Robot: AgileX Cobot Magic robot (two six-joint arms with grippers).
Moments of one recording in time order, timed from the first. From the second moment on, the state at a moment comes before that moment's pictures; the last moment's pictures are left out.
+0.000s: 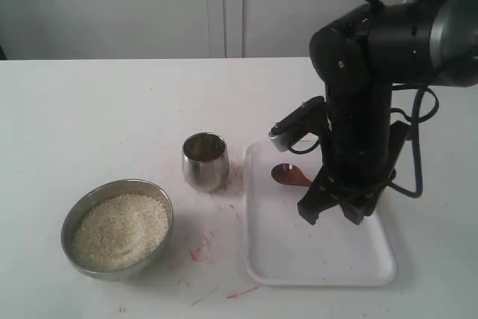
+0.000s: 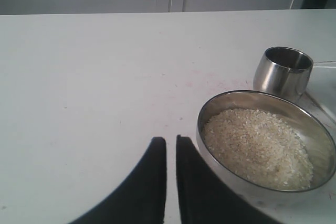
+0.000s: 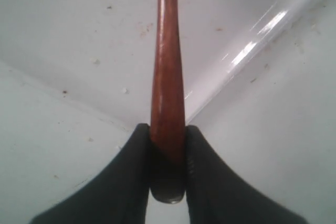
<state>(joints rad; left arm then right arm) -0.09 0.00 0.01 -0.16 0.08 -0.02 0.42 1.76 -1.22 -0.17 1.22 -0.05</state>
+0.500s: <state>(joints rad) -0.09 0.00 0.01 -0.16 0.08 -0.02 0.42 1.81 -1.22 -0.17 1.22 -0.05</state>
